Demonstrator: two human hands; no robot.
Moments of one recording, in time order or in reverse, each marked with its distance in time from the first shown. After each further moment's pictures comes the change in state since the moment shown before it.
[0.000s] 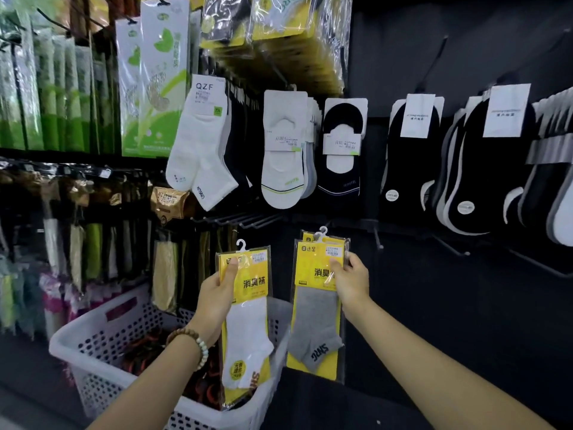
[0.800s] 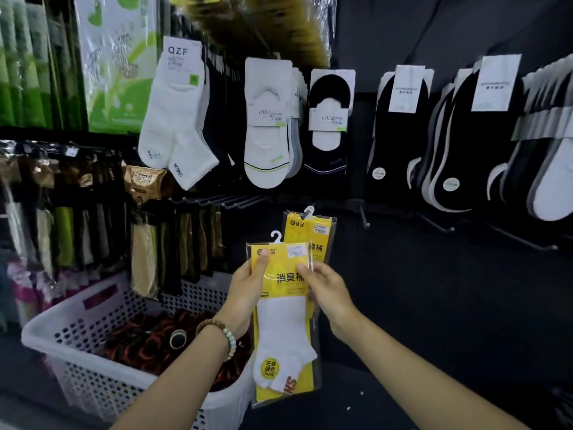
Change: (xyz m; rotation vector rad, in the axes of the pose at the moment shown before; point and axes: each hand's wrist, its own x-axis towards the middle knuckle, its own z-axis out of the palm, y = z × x) left_hand -0.024 -0.003 0.060 -0.187 -0.257 -0.067; right_hand -0.050 0.017 -0.013 0.100 -0.314 0.131
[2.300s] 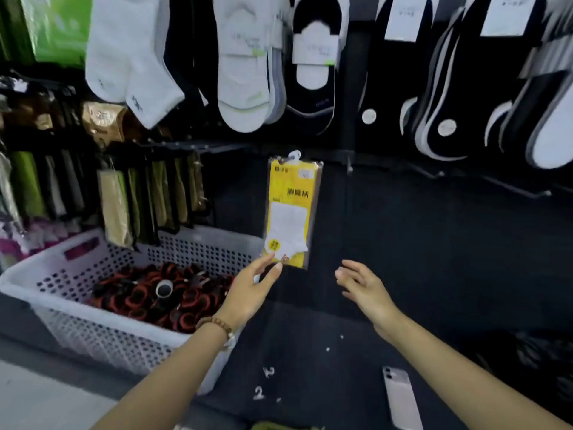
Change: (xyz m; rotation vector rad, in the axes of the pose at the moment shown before) left_hand -0.026 -0.094 0.022 0.359 -0.169 0.001; right_hand -0.041 0.058 -0.114 -0.264 0.083 0.154
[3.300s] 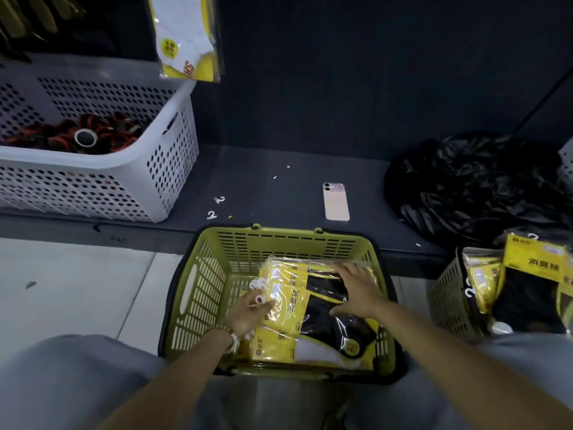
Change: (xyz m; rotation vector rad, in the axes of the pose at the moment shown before) left_hand -0.278 -0.194 0.170 0.196 -0.450 -0.714; right_hand -0.219 0.301 -0.109 -1.115 -0.417 0.228
